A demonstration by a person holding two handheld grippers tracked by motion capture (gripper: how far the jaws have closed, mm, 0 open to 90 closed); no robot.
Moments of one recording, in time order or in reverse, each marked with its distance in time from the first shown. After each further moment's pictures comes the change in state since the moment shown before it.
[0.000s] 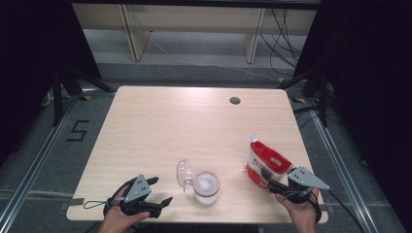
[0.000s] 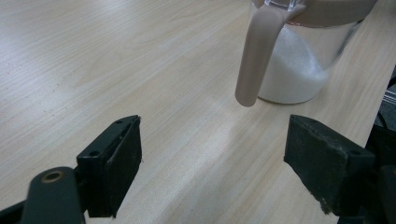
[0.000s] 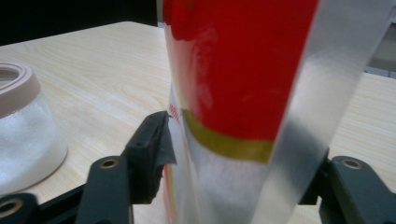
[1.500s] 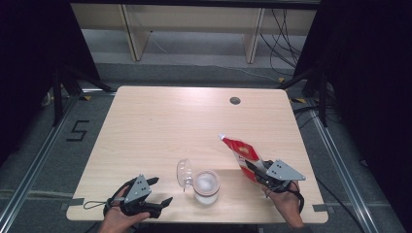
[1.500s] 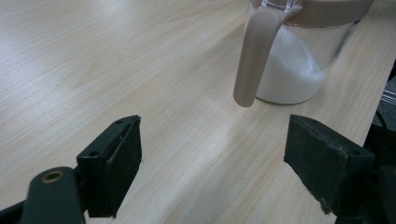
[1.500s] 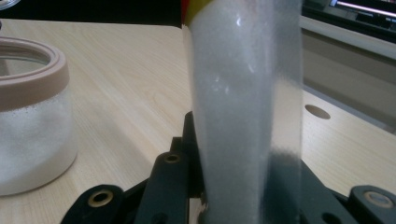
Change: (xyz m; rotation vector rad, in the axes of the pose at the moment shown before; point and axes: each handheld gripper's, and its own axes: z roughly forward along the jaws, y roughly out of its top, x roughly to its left) left arm -0.001 0.000 0.000 -0.007 -0.002 0.008; right arm 0.012 0.009 0.050 -0.063 0.153 -0.252
